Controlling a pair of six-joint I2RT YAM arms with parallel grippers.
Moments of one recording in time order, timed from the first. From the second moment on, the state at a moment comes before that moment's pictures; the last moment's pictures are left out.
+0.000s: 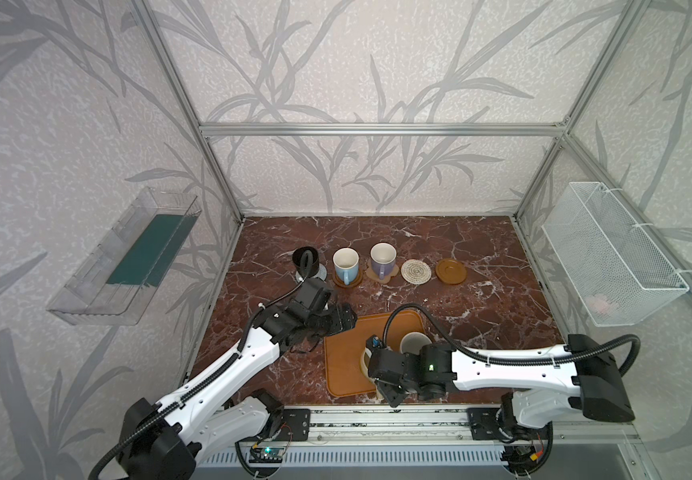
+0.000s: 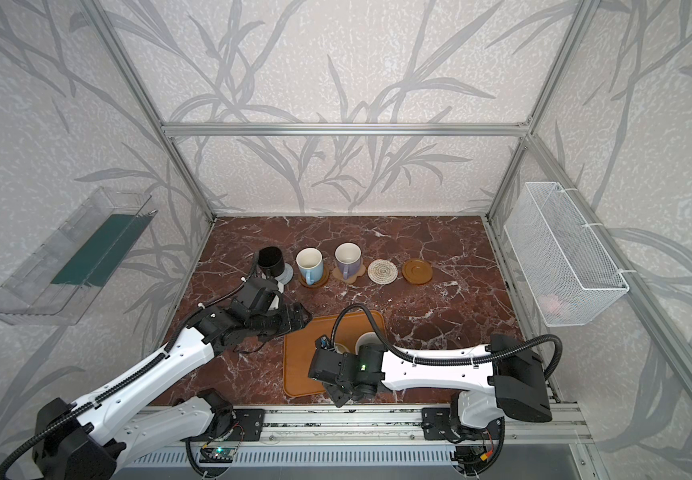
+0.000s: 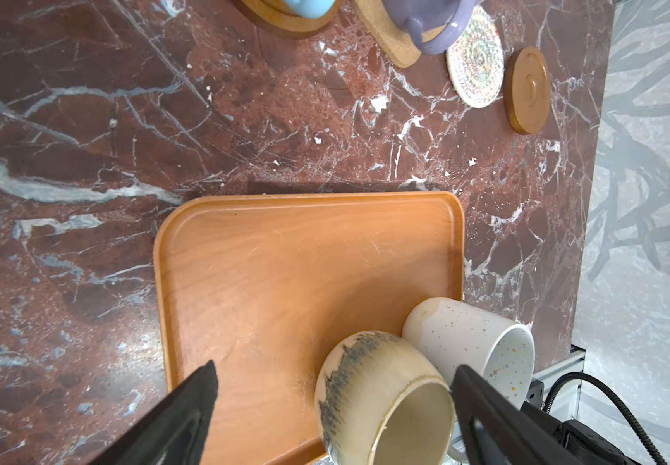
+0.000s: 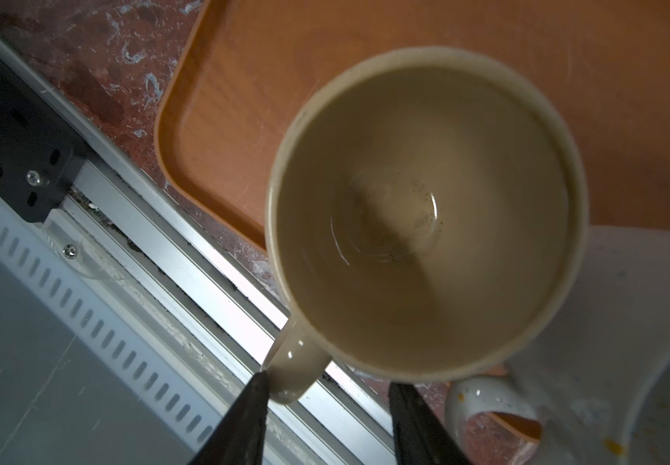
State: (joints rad) left arm -0.58 1.04 0.79 -0.69 0.14 -0.86; right arm 1.38 1.48 1.01 -0.75 0.10 0.69
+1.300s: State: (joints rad) left arm -0.45 0.80 0.63 -0.76 0.12 -0.88; right arm 1.28 1.80 1.21 -0.78 0.17 0.65
